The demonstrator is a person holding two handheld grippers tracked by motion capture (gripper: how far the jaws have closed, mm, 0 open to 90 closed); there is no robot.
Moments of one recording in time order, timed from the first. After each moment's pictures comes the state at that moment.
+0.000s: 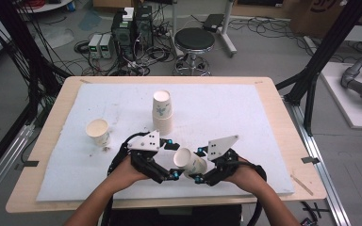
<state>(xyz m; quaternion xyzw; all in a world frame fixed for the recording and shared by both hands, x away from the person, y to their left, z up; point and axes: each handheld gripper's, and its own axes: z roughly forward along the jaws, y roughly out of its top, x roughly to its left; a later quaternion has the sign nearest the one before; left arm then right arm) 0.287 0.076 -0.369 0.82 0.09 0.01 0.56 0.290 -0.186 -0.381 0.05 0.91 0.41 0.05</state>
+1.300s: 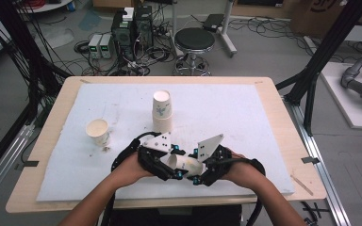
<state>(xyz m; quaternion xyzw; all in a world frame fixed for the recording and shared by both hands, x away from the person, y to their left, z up) 0.296 0.058 -0.371 0.87 0.06 0.00 0.49 0.292 -0.165 -0.371 0.02 0.94 0.33 0.06</state>
